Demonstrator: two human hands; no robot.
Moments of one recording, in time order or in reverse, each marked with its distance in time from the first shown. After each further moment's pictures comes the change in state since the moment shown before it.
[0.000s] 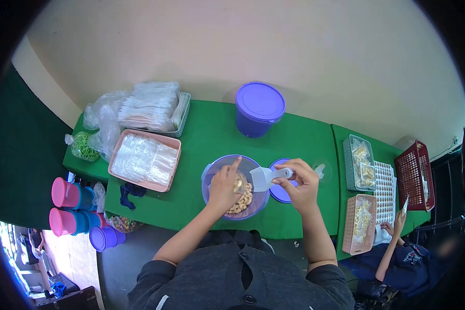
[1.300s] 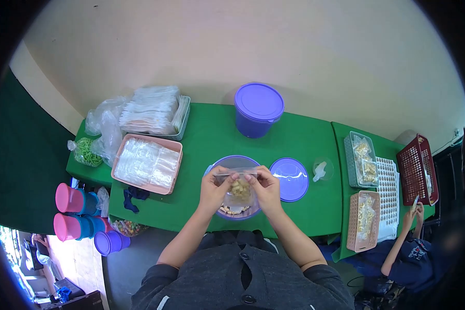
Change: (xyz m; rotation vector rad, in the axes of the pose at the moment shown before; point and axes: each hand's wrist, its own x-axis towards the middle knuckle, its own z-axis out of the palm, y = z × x) left_hand -0.007 0.009 -0.030 -1.111 0.208 -0.105; right_hand -0.026 0.054 0.081 0.510 0.143 0.266
